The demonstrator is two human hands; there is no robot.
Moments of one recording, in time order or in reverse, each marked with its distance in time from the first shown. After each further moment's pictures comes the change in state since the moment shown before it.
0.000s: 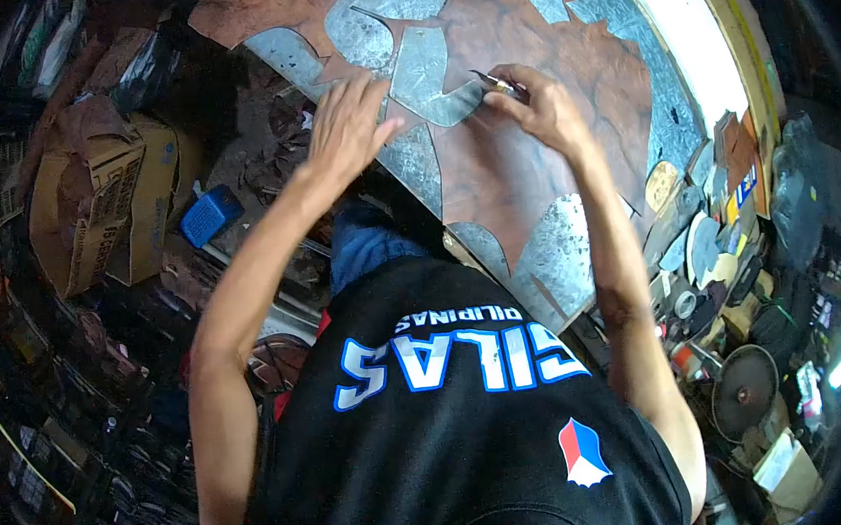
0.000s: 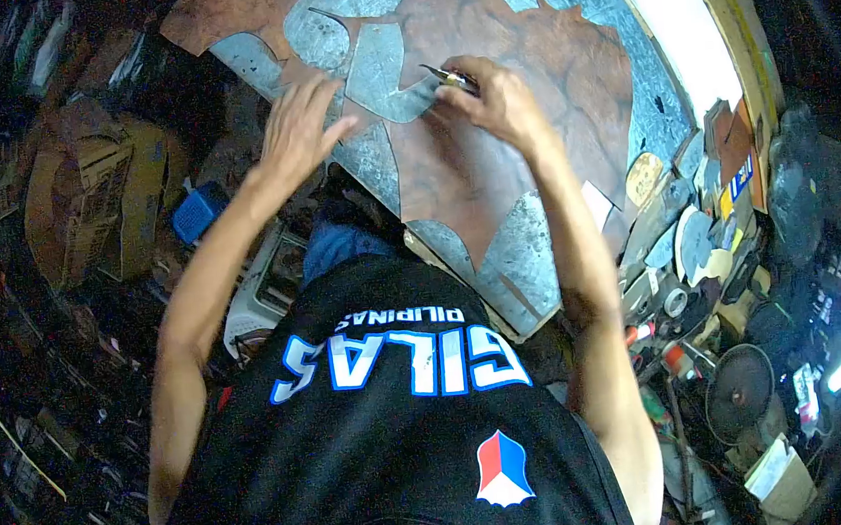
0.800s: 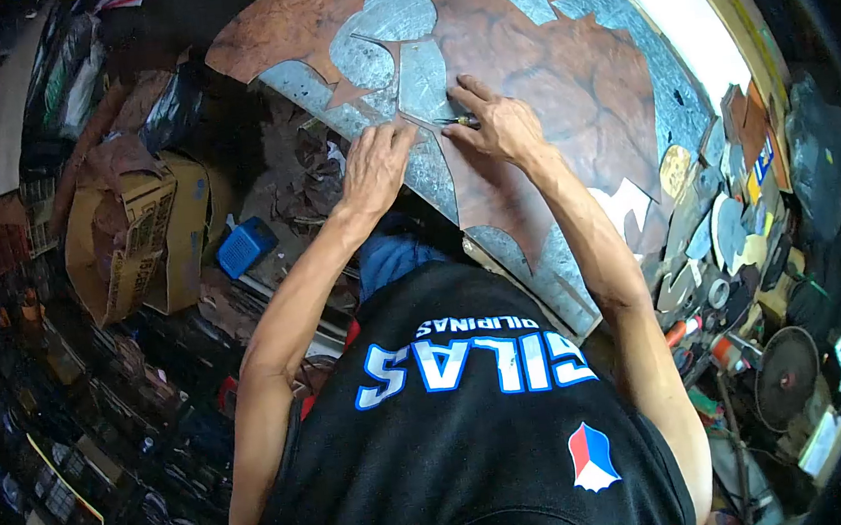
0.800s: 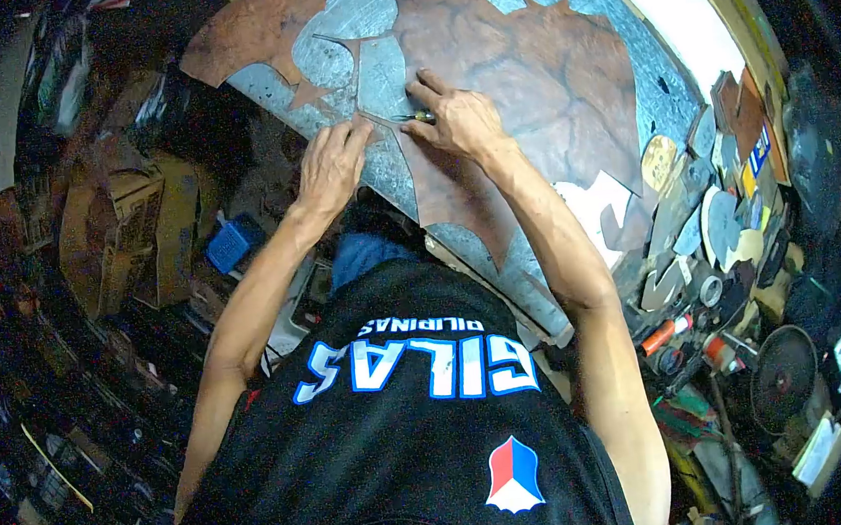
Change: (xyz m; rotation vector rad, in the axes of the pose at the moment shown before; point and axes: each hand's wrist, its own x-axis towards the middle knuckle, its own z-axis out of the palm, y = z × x) left_hand -0.022 0.017 0.025 0.097 0.142 0.099; right_hand -0.005 -0.006 0.061 -0.294 0.125 -0.159
